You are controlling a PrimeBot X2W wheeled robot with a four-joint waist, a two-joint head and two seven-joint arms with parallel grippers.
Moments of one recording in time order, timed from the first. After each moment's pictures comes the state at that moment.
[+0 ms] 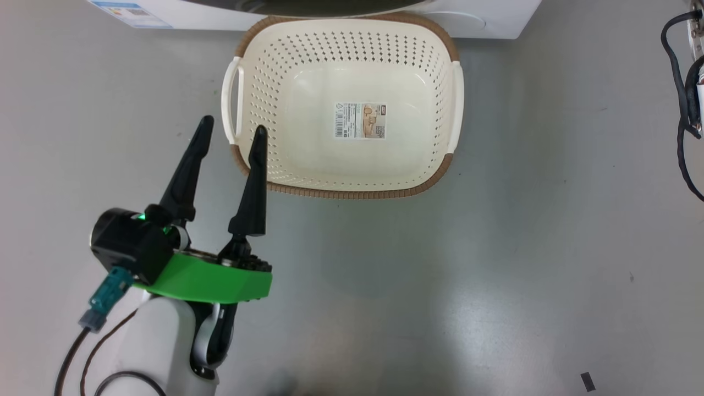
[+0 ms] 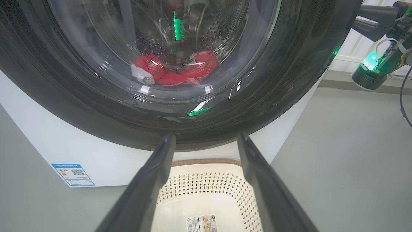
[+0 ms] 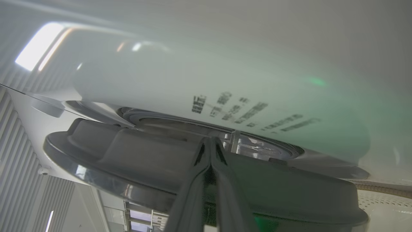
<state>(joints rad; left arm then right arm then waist) -0.46 0.02 -0.16 0.13 -0.28 -0.09 -0.25 -1.21 -0.24 0.19 0.53 1.69 0.13 0.52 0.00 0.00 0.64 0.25</state>
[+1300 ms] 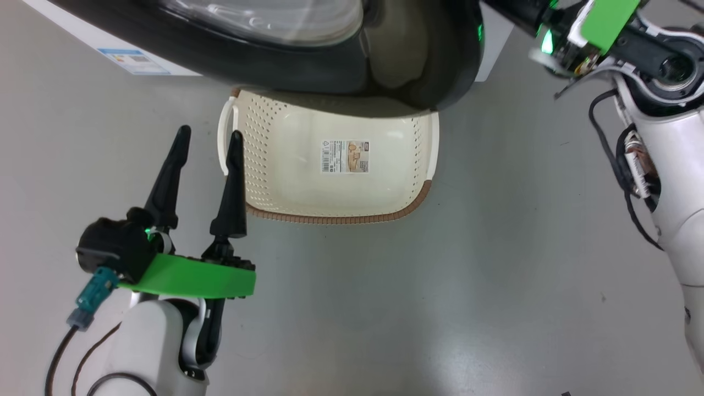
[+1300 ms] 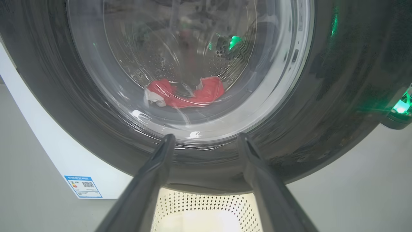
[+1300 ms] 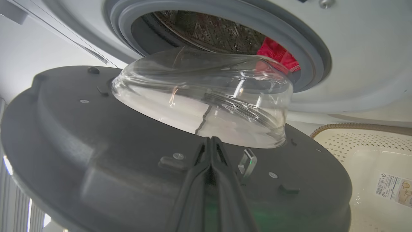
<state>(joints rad) -0.45 0.02 -0.11 0.17 -0.29 -0.07 -0.25 -1.09 -0.21 0.29 0.49 1.63 0.12 0.70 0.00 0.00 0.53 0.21</state>
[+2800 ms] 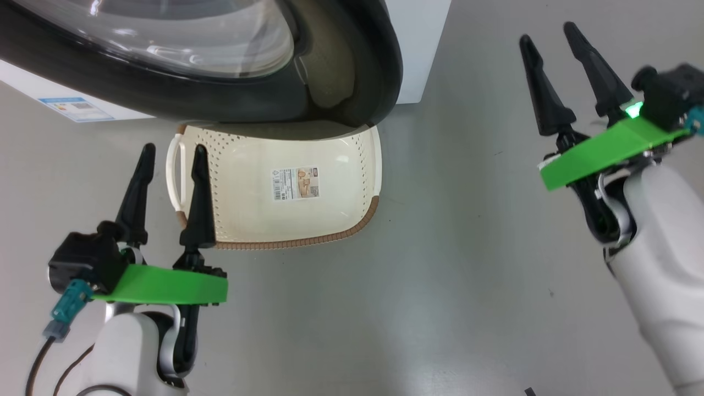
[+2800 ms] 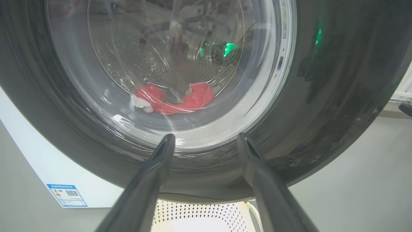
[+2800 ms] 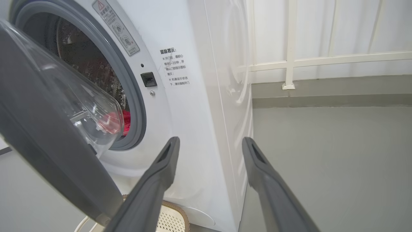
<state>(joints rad) -0.41 0.02 -0.02 0.20 -0.26 -0.08 -0.25 -0.75 -0.26 0.31 0.50 0.61 0.12 -0.26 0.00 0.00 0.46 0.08</state>
